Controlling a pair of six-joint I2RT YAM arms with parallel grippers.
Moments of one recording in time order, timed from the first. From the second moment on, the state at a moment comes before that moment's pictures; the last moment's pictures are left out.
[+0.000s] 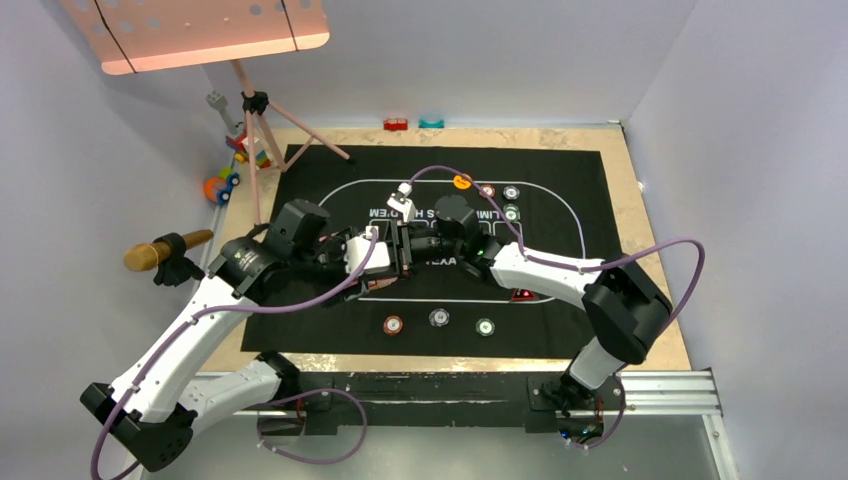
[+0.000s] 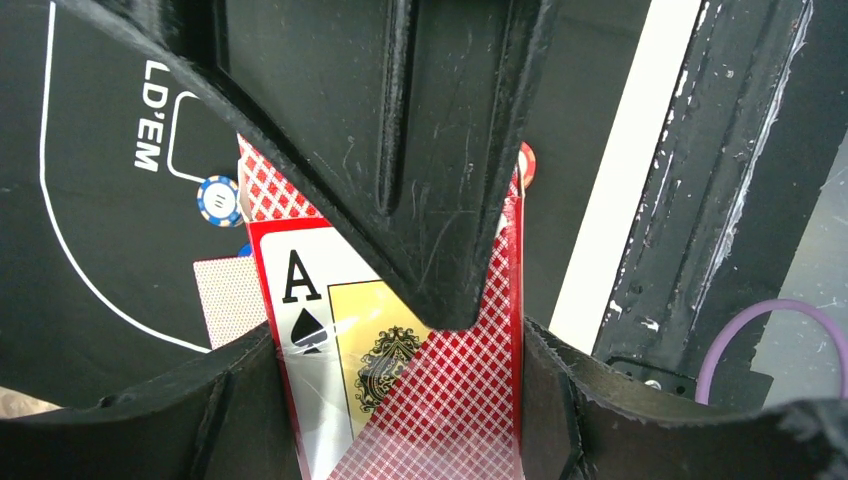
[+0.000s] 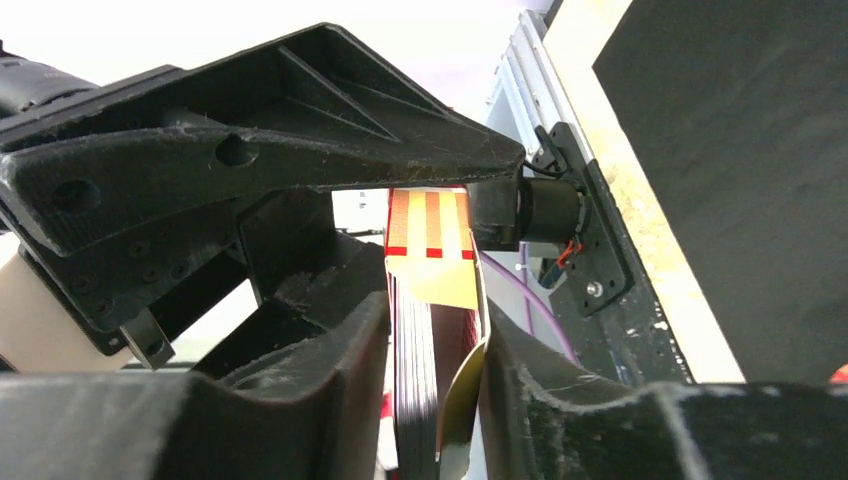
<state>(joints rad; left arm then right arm) -0.59 0.97 1.13 -1.07 0.34 0.67 0.86 1.61 1.00 0.44 -0.77 1.18</state>
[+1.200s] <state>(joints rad) -0.58 0.97 1.10 -1.07 0.42 0.55 0.70 1.42 0.96 0.15 -0.78 1.00</state>
